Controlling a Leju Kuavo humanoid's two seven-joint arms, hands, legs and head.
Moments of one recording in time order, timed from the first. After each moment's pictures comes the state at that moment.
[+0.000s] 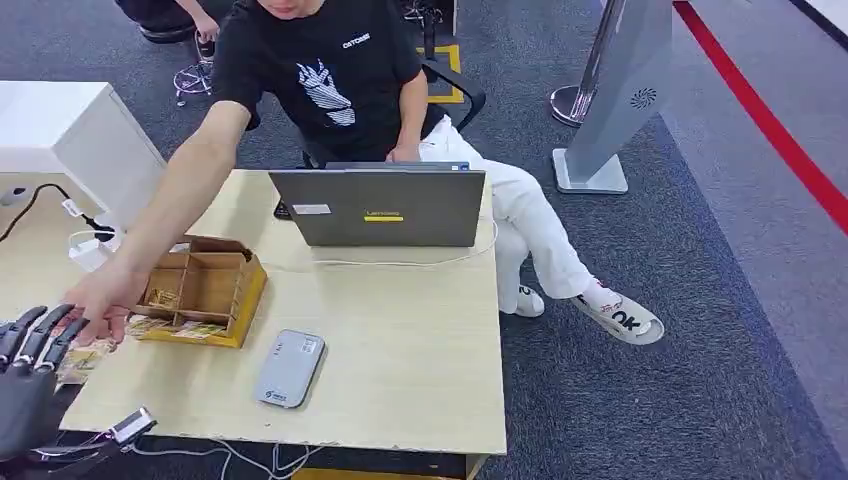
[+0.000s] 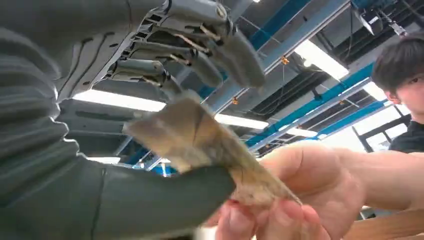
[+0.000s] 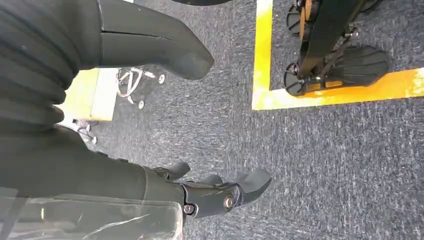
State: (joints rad) left arm 0.30 0.43 0.39 -1.70 -1.30 0.66 -0.29; right arm -0.03 -0.07 -0.15 -0.19 0.12 -0.12 0.01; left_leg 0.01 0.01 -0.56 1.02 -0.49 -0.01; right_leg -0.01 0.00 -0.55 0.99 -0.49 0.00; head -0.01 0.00
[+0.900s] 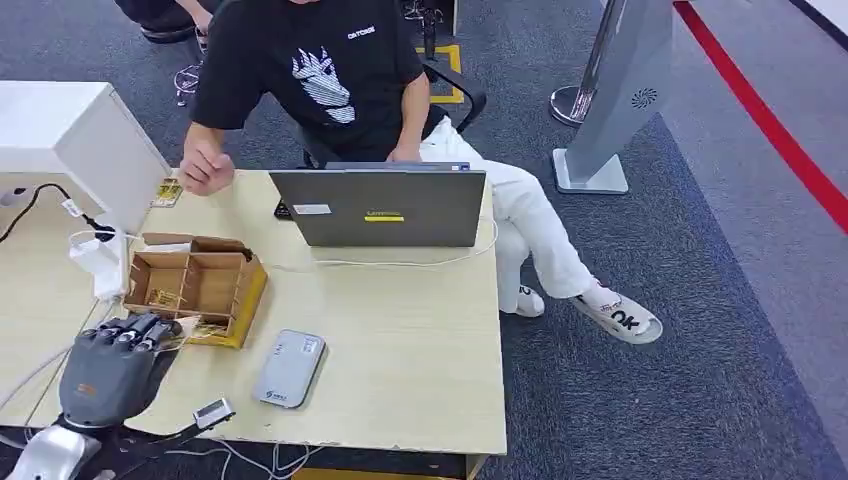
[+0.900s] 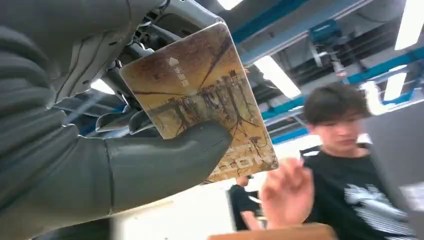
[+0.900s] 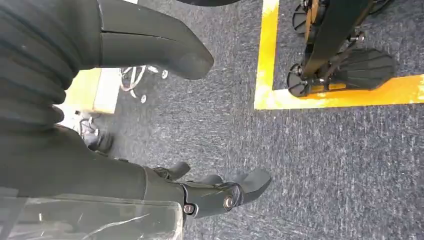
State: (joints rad) left arm 0.12 0.42 0.04 -1.65 -1.29 0.66 -0.26; right arm -0.04 -0.07 -0.15 -0.19 0.16 -0.10 0.01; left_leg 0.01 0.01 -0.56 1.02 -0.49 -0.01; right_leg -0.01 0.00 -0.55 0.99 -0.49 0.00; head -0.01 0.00
